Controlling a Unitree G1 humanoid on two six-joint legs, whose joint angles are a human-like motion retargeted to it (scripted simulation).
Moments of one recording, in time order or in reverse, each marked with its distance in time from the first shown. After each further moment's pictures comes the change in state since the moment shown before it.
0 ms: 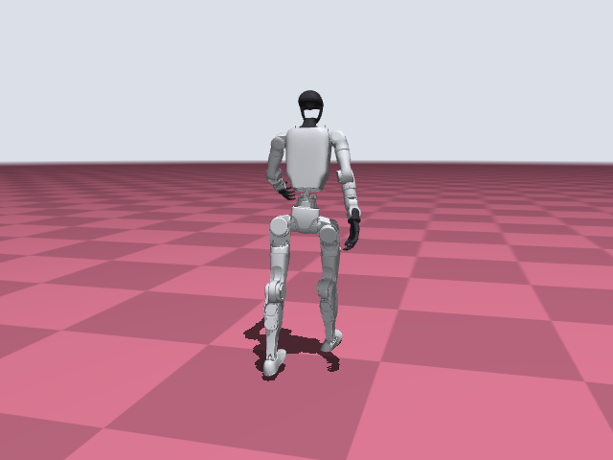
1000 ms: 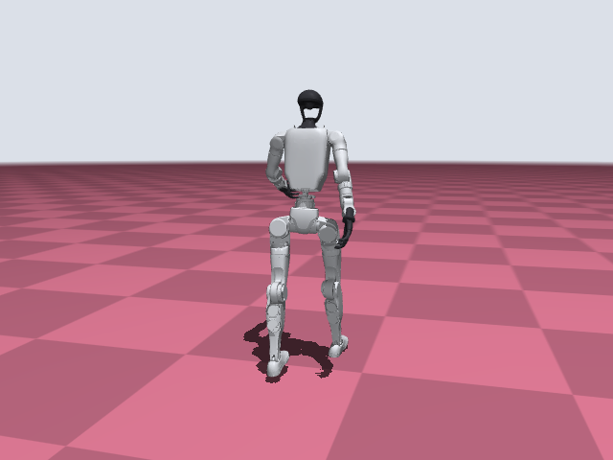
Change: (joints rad) left arm 0.004 0.003 -0.047 0.030 0.047 0.016 -0.046; right arm 0.112 -0.006 -0.016 0.036 0.029 -0.013 0.042; waist -0.013 0.062 -0.067; left_leg -0.026 0.010 0.053 -0.008 0.037 0.026; right_leg -0.008 -0.016 0.093 0.091 -0.002 -0.057
